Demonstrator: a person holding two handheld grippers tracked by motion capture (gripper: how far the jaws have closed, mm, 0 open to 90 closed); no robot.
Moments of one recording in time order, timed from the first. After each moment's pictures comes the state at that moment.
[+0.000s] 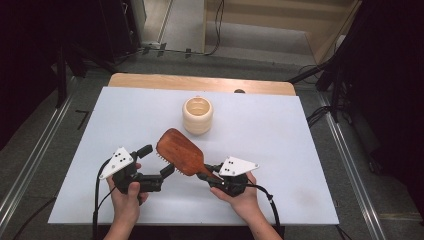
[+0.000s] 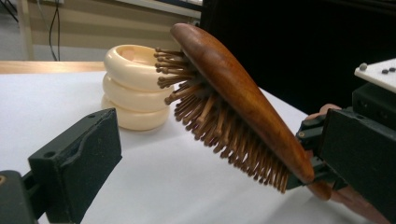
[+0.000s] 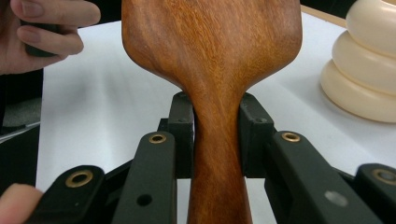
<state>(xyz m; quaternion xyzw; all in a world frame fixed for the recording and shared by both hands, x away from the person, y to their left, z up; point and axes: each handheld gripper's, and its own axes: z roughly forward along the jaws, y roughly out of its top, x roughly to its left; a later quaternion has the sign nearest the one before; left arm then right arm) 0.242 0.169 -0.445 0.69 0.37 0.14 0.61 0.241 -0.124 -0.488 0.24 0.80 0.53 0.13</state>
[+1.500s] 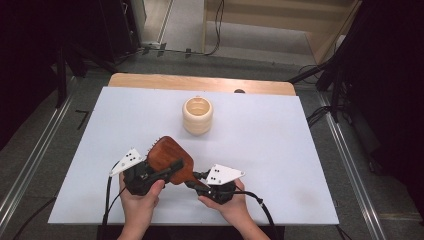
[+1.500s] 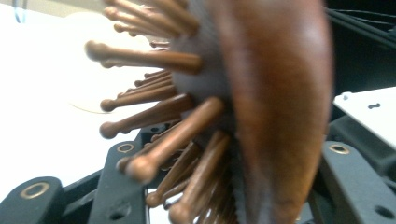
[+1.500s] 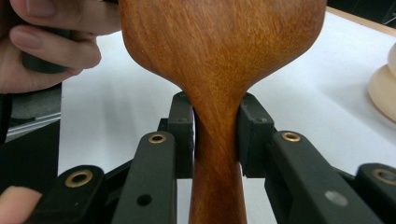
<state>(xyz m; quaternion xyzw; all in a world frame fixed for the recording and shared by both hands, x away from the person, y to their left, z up) 0.240 0.151 -0.449 0.67 0.39 0.05 0.63 0.230 -0.093 -0.497 0.22 0.81 0.53 0.13</state>
